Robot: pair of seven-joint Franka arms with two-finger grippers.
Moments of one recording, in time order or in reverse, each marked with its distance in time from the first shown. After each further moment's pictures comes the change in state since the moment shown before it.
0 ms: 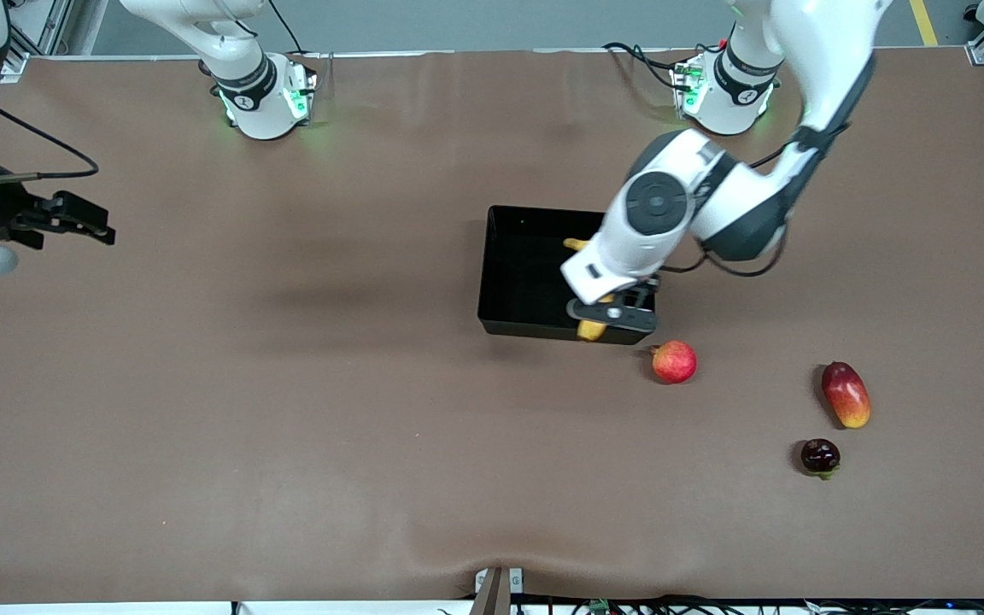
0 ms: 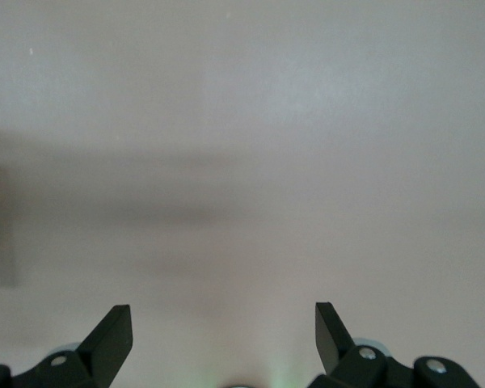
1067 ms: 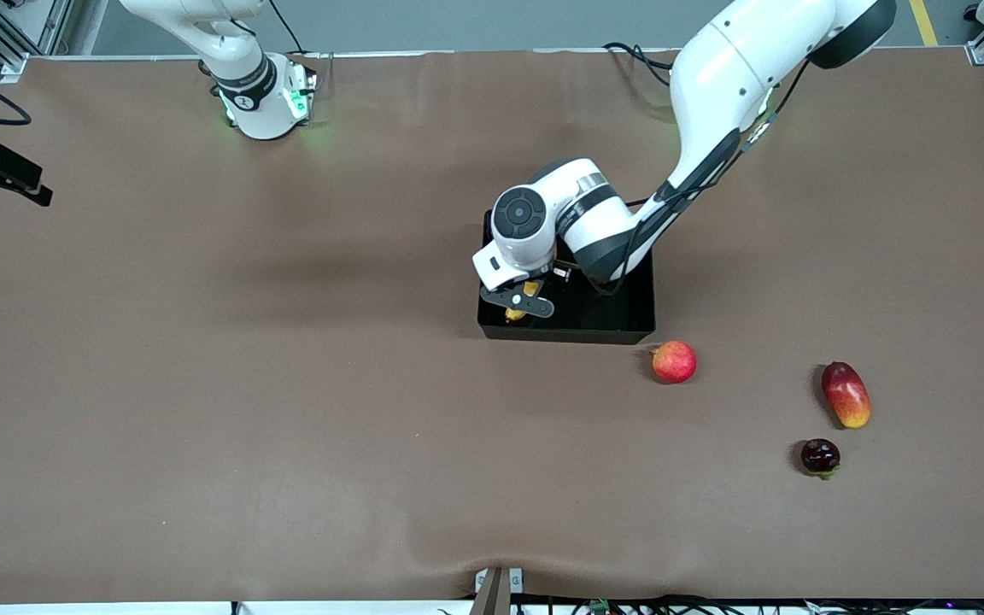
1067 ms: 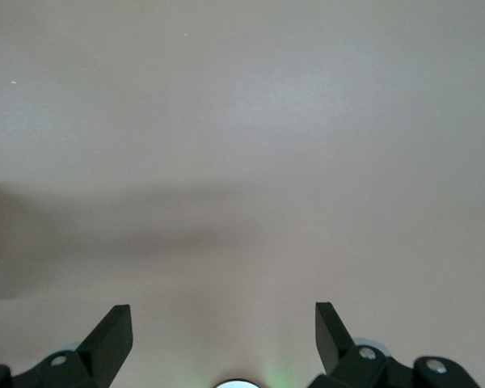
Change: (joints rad) left arm -0.209 0.267 0.002 0.101 0.176 0.010 -0.187; right arm 0.007 -0.098 -0.080 0.008 -0.014 -0.020 0.025
